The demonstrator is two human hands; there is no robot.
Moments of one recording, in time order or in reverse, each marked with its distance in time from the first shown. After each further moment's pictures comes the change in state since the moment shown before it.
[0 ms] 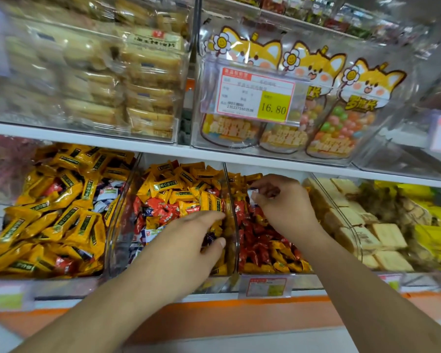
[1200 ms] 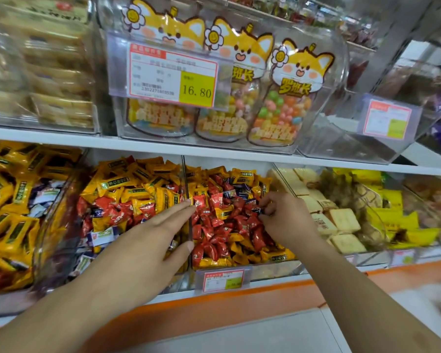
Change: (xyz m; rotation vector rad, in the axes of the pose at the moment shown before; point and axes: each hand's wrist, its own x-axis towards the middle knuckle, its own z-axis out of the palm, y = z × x) left_hand 0.011 0.001 0.028 0.086 -0.079 0.089; right_hand -0.025 0.077 -0.052 -0.379 -0.064 0.218
